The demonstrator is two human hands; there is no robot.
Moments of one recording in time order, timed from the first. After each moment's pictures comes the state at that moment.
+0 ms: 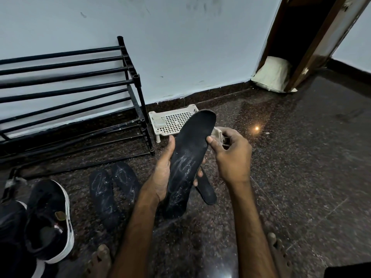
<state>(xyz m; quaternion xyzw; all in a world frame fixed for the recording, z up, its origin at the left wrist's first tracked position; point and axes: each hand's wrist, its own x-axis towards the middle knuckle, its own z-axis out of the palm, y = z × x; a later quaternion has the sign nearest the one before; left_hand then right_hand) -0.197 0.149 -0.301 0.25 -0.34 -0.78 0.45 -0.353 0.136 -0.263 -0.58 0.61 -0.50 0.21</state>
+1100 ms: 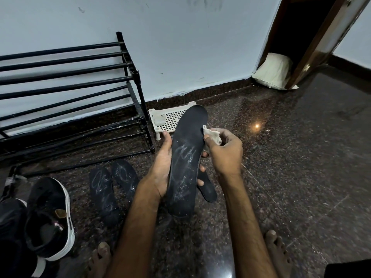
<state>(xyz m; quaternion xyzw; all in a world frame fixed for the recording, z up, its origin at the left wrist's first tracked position) -0.199 0.145 -0.291 0.26 -0.23 -0.84 0.43 -0.336 0.129 -0.278 -0.44 0.62 -0.55 0.35</state>
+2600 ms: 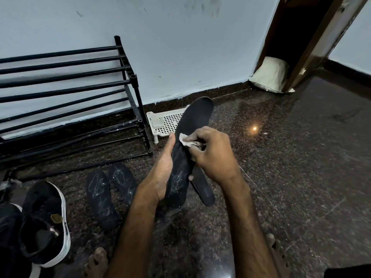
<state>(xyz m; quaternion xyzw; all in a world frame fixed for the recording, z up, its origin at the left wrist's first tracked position) -0.205 0.145 -0.284 0.28 -0.26 -0.81 0.44 -0.333 0.133 -0.243 -0.74 0.53 -0.39 0.17</state>
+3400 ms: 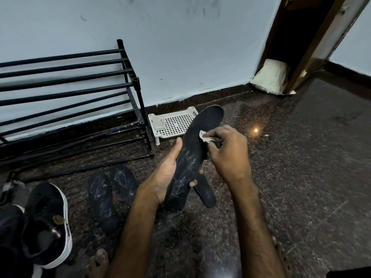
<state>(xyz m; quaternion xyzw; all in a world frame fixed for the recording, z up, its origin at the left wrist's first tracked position) -0.199 0.146 -0.291 0.32 -0.29 -0.80 0.42 -0.351 0.133 -0.240 -0.69 0.60 -0.39 0.10</state>
